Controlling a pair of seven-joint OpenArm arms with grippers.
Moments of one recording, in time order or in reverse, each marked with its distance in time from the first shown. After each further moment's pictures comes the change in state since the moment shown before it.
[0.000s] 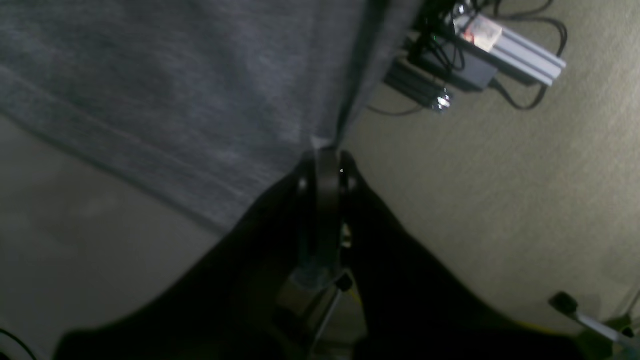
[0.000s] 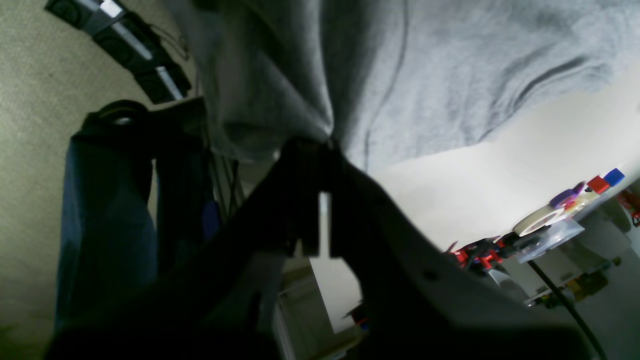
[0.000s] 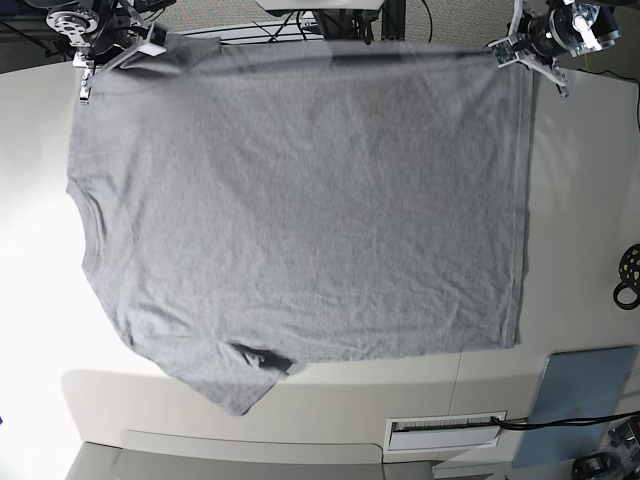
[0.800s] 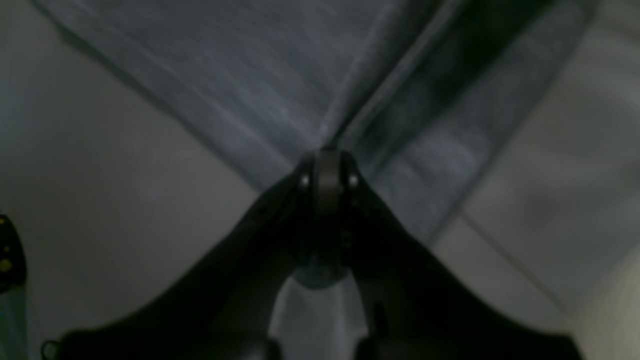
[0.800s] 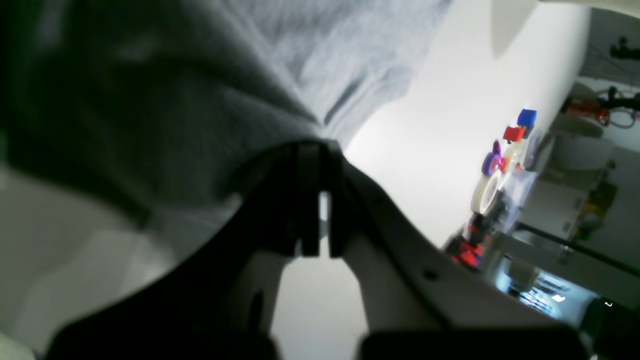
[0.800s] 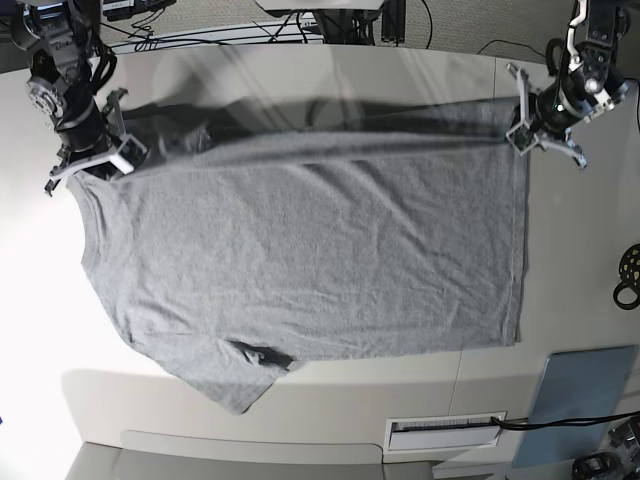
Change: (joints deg) left arm -19.5 3.3 -1.2 -7.0 -6.7 4.2 -1.5; right arm 26.0 -8.0 7.1 -13.4 4.4 -4.9 17.5
